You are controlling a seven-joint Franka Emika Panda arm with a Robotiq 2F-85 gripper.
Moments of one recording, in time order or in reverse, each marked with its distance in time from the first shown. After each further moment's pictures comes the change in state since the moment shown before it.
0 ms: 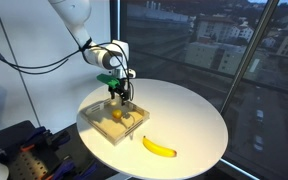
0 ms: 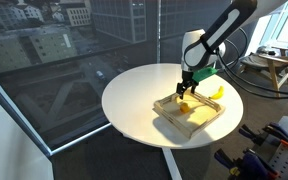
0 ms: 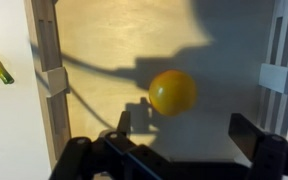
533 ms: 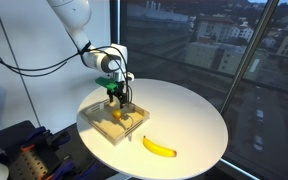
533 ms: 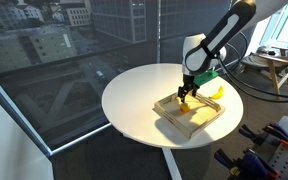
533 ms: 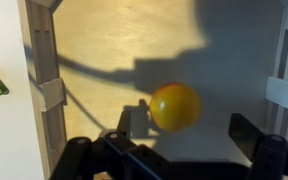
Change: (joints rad) arm 0.005 0.017 -0.003 -0.025 -0.008 0.027 0.000
